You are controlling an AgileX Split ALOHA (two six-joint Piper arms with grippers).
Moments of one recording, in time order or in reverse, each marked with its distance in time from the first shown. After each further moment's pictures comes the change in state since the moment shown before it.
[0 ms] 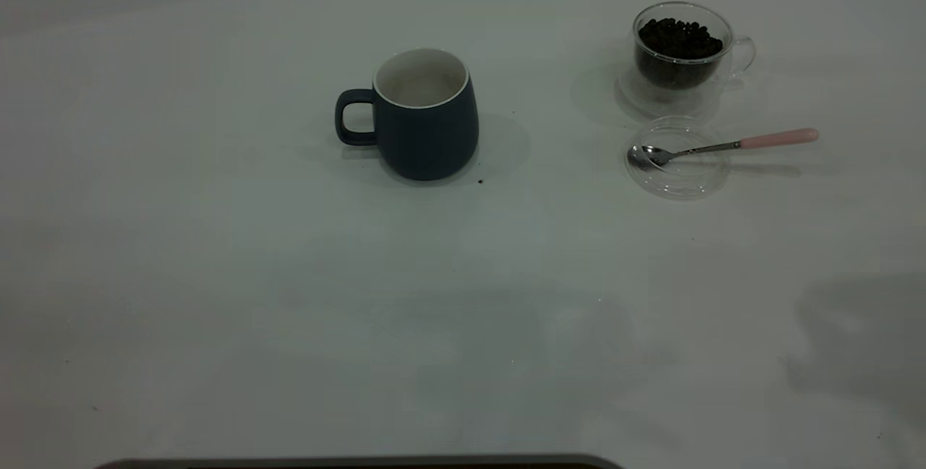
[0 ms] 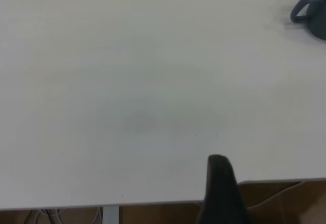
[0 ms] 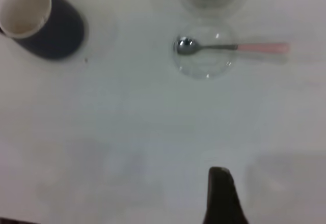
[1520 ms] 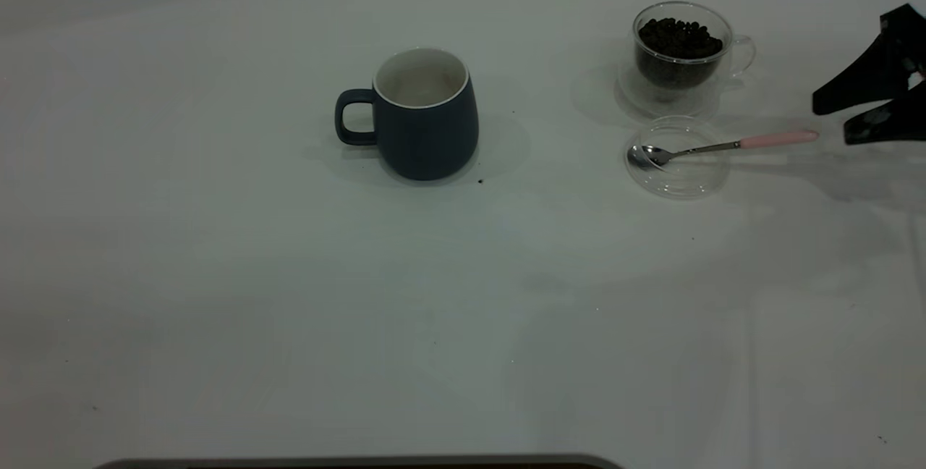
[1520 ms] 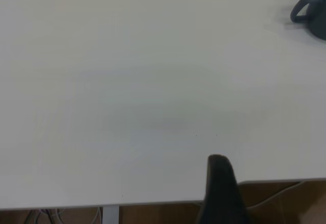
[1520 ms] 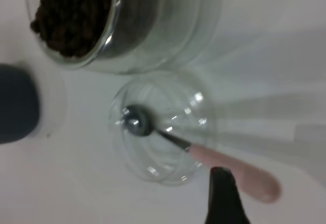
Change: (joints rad) left arm 0.000 0.000 0.000 0.000 0.001 -0.001; right arm -0.356 1.250 -0.619 0.747 0.270 -0.844
